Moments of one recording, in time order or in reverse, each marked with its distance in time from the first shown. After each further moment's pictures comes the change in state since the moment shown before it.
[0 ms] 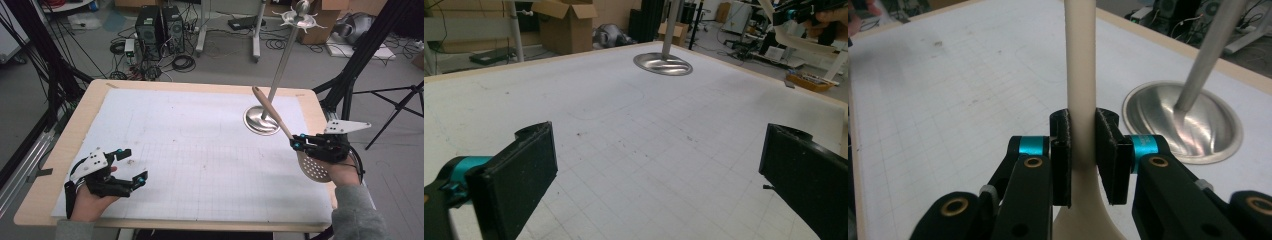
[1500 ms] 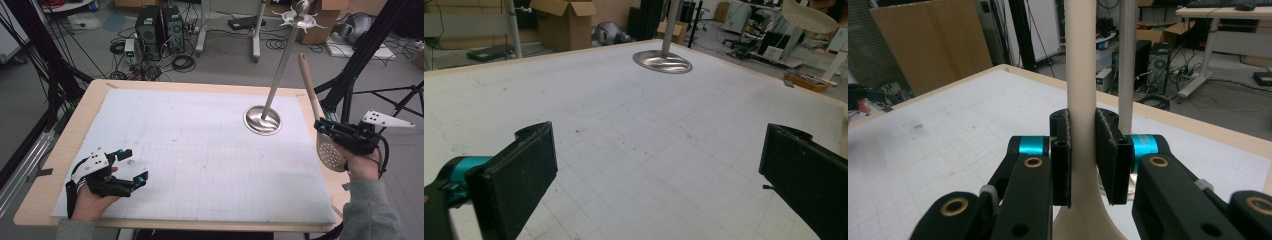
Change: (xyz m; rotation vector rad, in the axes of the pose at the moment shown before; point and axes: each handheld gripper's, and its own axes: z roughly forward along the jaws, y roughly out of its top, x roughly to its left) left arm 0.001 -0.003 0.002 0.007 -0.005 -0.009; right arm -0.029 0.005 -0.048 -0.255 -0.099 0.115
